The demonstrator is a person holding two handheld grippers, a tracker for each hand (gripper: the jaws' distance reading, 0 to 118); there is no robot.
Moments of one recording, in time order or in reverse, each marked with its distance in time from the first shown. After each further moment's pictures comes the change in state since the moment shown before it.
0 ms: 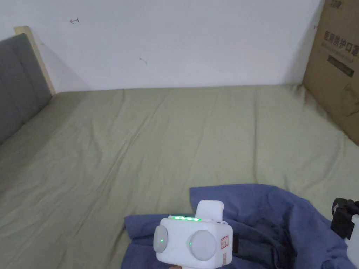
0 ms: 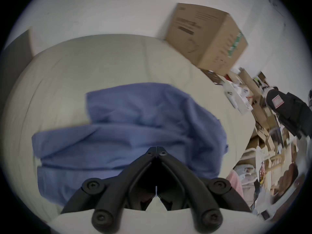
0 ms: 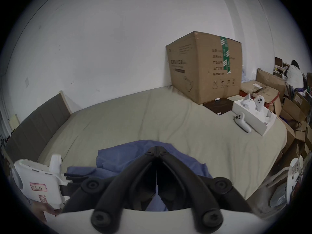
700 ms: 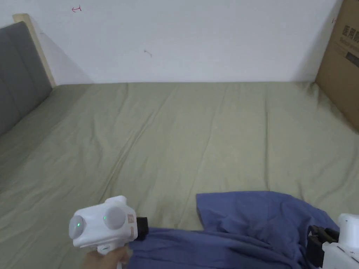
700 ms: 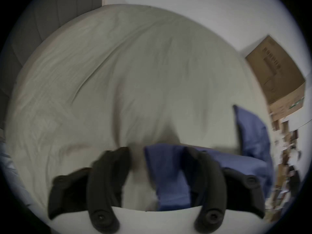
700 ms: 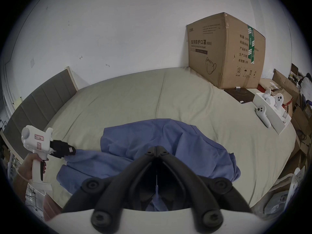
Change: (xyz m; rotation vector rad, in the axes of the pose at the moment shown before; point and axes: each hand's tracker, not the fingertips) left arm -0.201 0.049 -0.022 -0.055 0.438 0.281; right arm -0.019 -0.029 -0.070 -0.157 0.048 0.079
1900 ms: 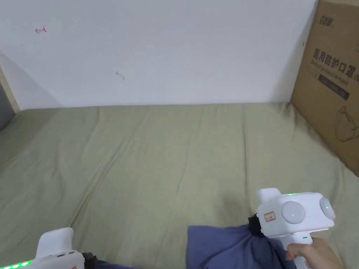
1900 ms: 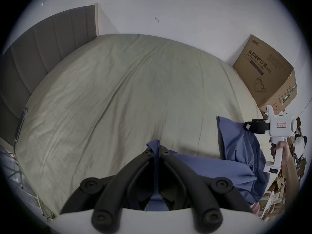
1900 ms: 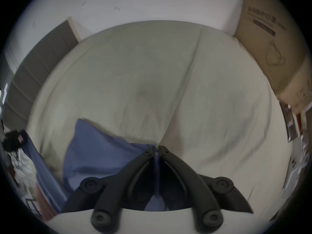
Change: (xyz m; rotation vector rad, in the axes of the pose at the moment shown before) left arm 0.003 0.022 0.088 0.168 -0.090 -0.029; right arm 0.030 0.108 -0.252 -0.435 0.181 0.155
